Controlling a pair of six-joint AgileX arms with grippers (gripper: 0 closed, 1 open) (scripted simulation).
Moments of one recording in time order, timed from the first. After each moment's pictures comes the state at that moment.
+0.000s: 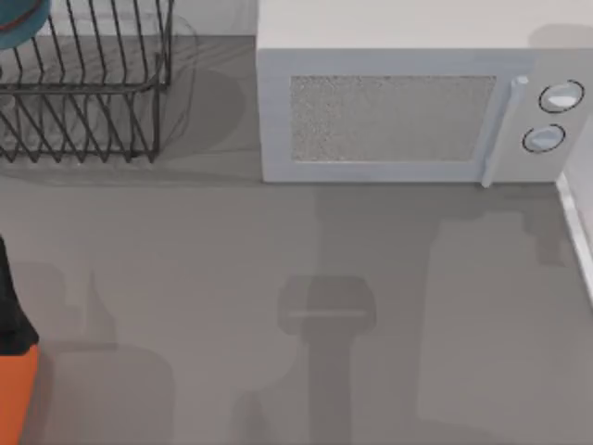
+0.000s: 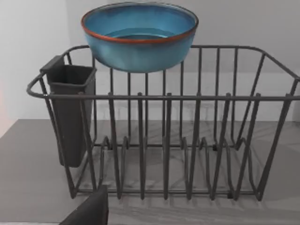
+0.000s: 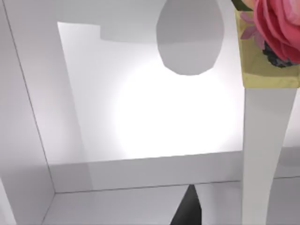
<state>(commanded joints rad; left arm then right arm) 0.00 0.00 0.00 0.00 0.00 0.00 -0.21 2.47 2.48 -1.61 0.03 -1.66</state>
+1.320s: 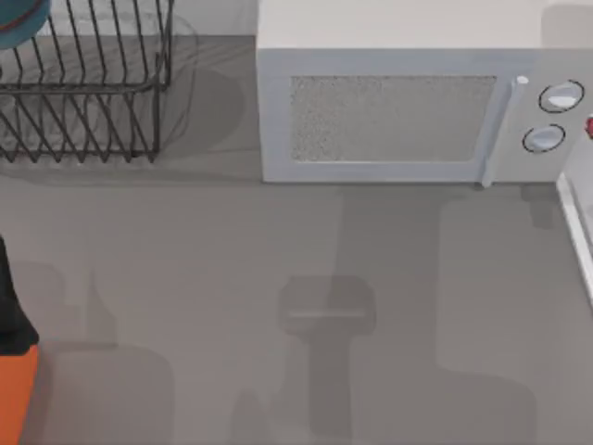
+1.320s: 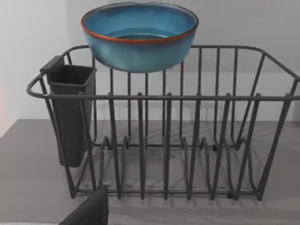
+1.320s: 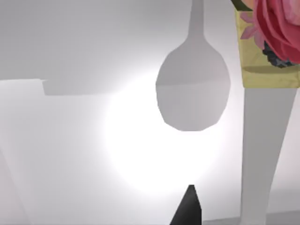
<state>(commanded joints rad) 0.00 0.00 0.00 0.00 0.00 0.00 -0.13 2.65 2.60 -1.52 0.04 -1.53</state>
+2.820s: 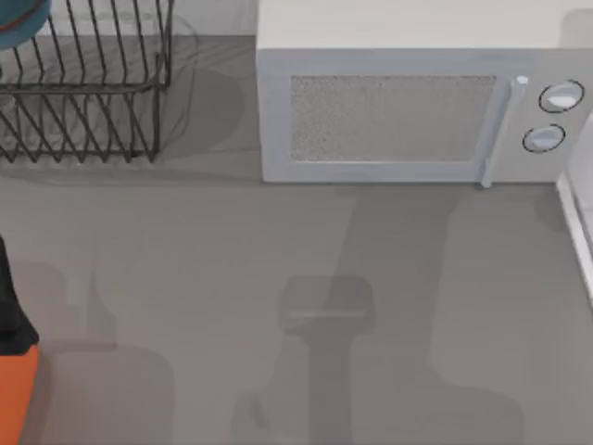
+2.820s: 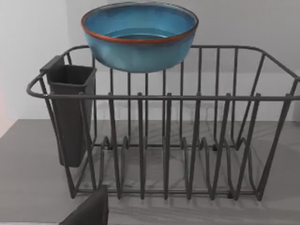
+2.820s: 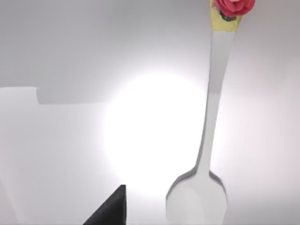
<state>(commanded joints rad) 0.00 0.00 0.00 0.00 0.00 0.00 -0.13 2.60 2.42 -1.39 0.04 -1.54</state>
